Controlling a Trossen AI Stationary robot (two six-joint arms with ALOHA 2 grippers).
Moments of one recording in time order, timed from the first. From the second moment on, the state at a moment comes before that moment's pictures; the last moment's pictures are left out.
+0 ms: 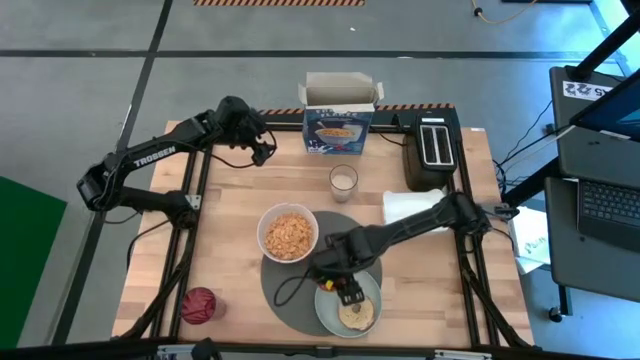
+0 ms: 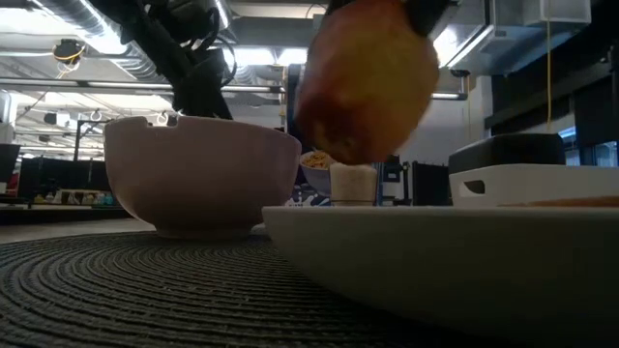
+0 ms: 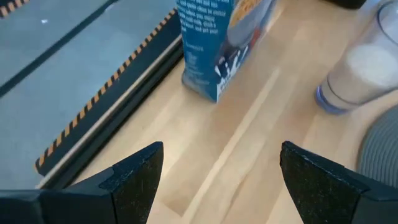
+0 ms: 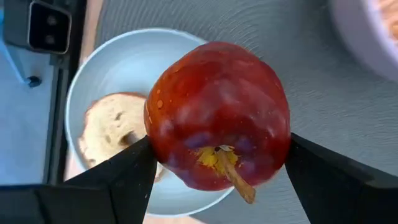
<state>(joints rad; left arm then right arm) 0.72 1.19 0.94 -0.50 0.09 0.06 0.37 2.13 2.02 -1.22 -0.12 0.11</state>
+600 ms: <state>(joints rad) 0.72 1.19 0.94 -0.55 0.09 0.07 0.41 2.20 2.03 -1.31 -0.14 0.20</state>
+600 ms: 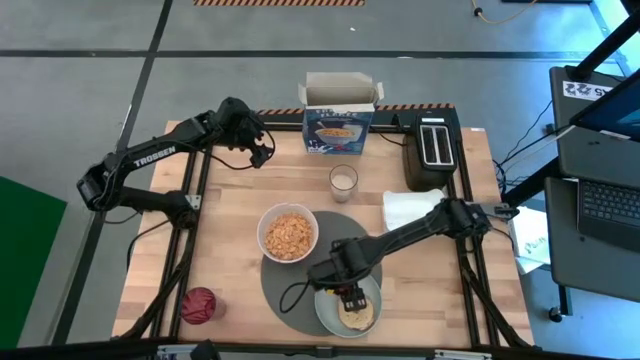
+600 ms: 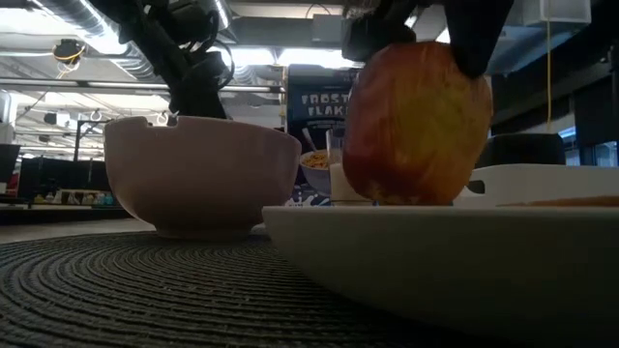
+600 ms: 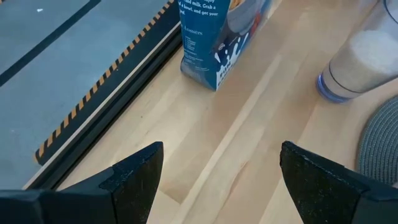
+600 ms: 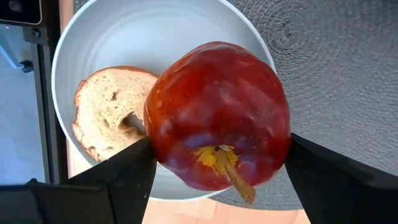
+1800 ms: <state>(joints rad) 0.72 1.19 0.94 -0.57 0.09 0.06 0.39 2.24 2.03 -1.31 -0.20 0.16</state>
